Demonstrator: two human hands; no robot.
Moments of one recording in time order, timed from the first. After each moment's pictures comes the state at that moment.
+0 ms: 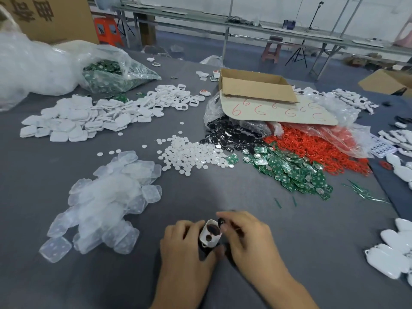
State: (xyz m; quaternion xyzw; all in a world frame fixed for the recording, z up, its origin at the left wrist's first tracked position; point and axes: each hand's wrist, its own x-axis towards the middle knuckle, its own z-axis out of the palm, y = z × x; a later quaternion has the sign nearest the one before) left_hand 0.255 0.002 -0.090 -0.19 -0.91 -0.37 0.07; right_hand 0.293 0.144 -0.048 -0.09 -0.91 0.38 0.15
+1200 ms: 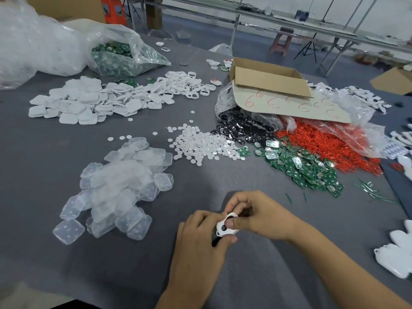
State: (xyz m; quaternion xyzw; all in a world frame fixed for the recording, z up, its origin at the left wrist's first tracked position) left_hand 0.255 -0.002 -0.089 -0.19 -0.87 -0.45 0.04; right_hand 0.244 0.175 -0.022 -0.05 -0.87 0.46 -0.16
